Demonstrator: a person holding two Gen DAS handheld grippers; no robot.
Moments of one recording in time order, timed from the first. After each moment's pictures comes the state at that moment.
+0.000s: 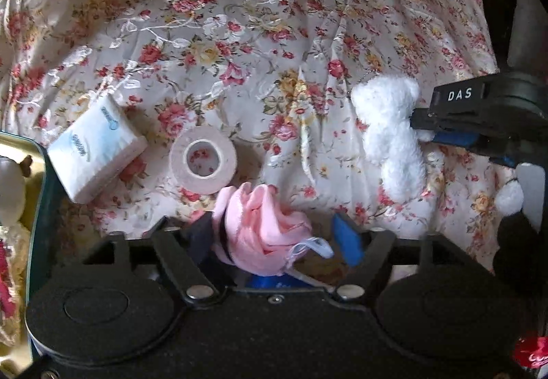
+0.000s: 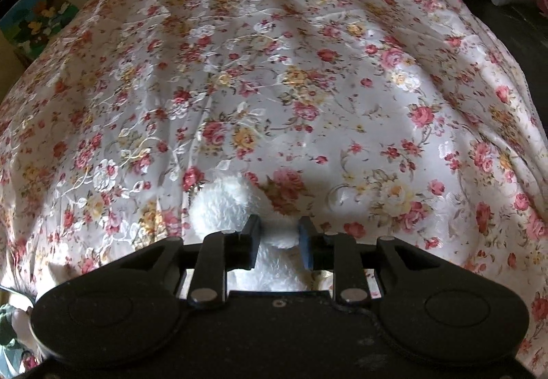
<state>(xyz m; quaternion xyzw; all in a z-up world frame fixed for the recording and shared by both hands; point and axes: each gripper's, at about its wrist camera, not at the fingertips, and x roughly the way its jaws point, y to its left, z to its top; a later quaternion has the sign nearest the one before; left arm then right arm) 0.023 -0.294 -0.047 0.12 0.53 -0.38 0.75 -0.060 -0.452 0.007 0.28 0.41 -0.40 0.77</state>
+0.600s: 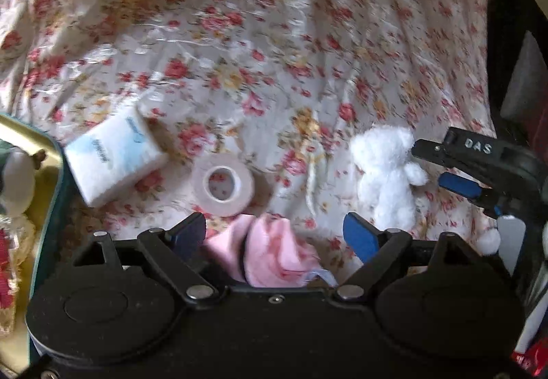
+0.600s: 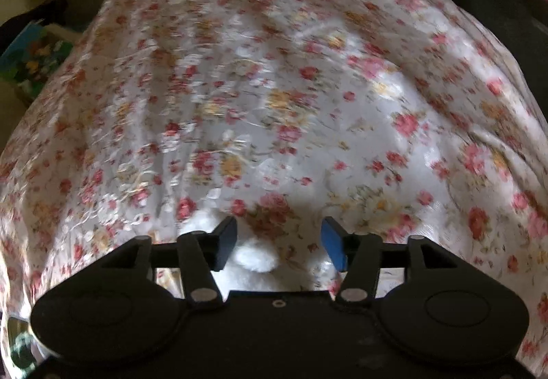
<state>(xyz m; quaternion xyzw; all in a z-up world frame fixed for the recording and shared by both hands) 0.053 -0.275 -0.028 0.04 0.54 -0.36 0.76 -0.070 -0.456 0.017 0.29 0.36 -0.39 0.79</state>
